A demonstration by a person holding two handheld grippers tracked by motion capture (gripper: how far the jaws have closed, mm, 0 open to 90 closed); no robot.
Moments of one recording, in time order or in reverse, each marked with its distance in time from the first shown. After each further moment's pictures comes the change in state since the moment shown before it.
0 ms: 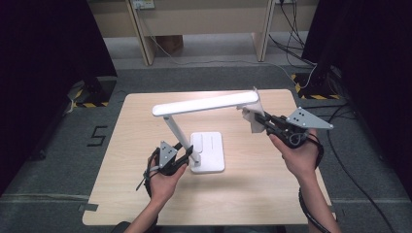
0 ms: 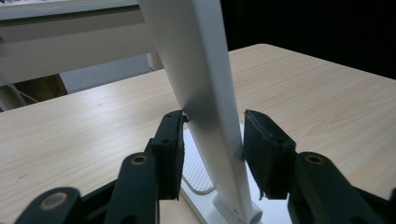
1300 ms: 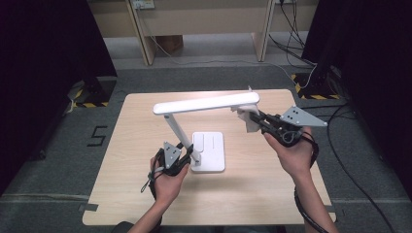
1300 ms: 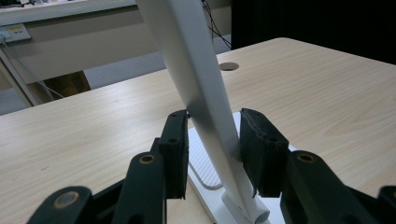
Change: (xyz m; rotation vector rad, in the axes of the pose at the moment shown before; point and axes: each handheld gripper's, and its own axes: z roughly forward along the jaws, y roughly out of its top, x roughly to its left) left arm -0.011 0.001 0.003 0.021 0.086 0.031; right arm 0.011 0.009 0.010 0.013 0.006 -0.003
